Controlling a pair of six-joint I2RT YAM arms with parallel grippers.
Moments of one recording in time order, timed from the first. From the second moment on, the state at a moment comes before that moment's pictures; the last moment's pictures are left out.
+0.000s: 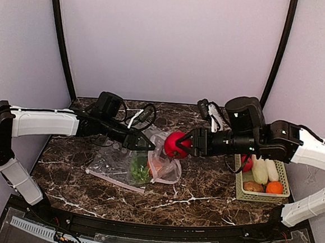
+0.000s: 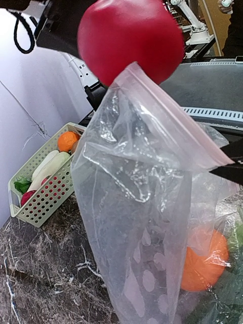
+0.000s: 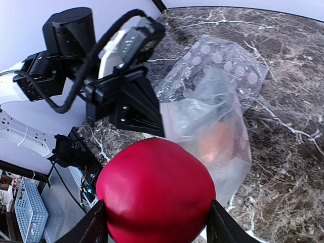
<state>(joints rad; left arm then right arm) -0.68 1.56 1.05 -0.12 0.85 -0.26 1.09 1.19 1.14 -0.49 0.02 0.67</state>
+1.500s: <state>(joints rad) -0.67 1.54 1.02 0.12 1.07 -0.40 1.11 1.64 1.33 -0.41 0.38 0.68</state>
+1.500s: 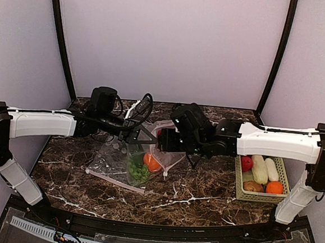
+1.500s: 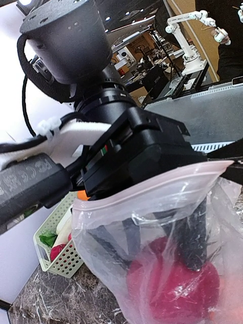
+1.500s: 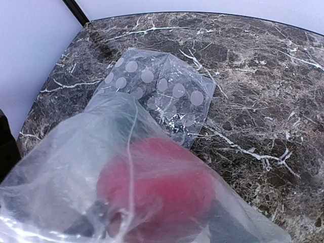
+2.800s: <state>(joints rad) -0.59 1.50 0.99 0.13 0.92 -0.42 1.09 1.14 1.15 -0.46 0.18 0.62</state>
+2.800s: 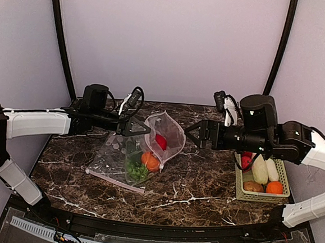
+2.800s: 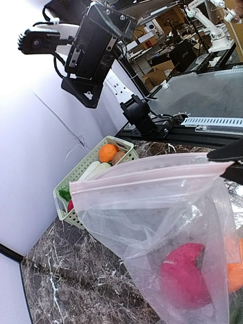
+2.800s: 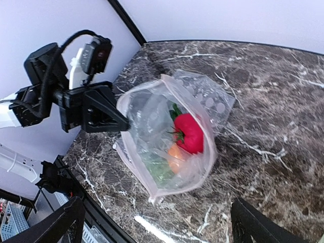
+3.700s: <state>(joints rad) -0.59 1.50 0.99 0.10 0.88 -0.39 0.33 0.88 0.70 -0.82 0.08 0.81</state>
